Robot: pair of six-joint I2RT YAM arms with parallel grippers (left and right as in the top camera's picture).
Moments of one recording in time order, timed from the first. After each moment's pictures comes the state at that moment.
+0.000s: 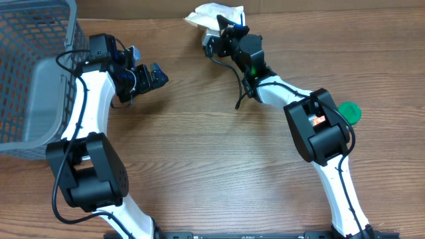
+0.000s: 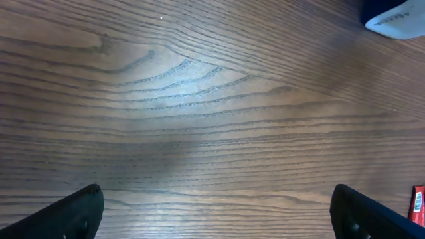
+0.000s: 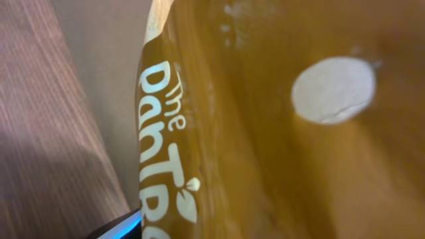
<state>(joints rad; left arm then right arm) 0.19 1.91 1.54 -0.85 0.35 -0.16 0.47 2.50 1.76 0.76 -0.03 -1.06</state>
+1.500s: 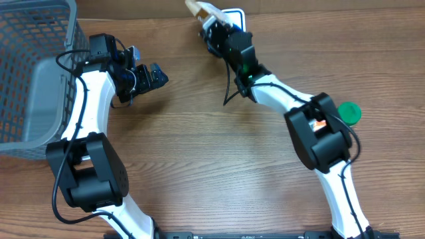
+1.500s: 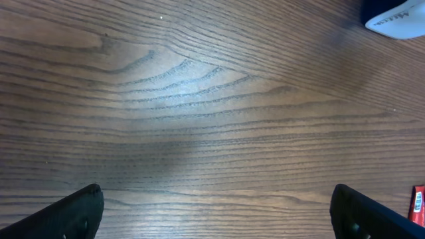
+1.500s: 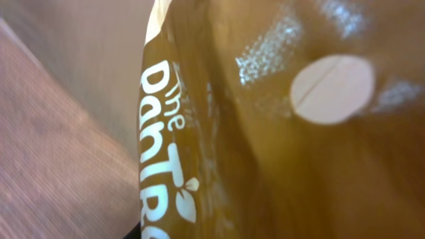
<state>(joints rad) 0.19 1.91 1.54 -0.85 0.35 -0.16 0.52 2.39 1.76 0.57 0.07 -0.50</state>
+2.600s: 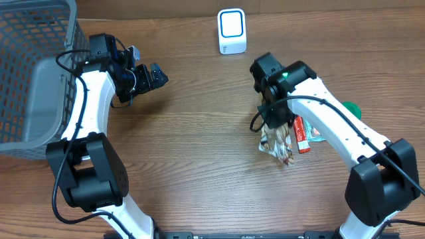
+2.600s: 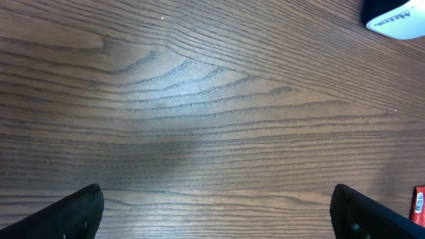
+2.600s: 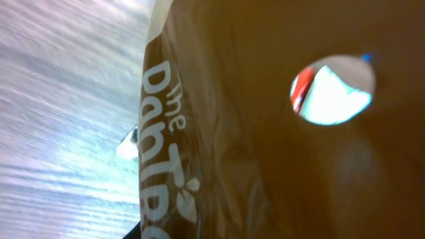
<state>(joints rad) 0.19 1.91 1.54 -0.85 0.35 -0.16 0.52 1.86 1.56 -1.22 0.14 0.04</state>
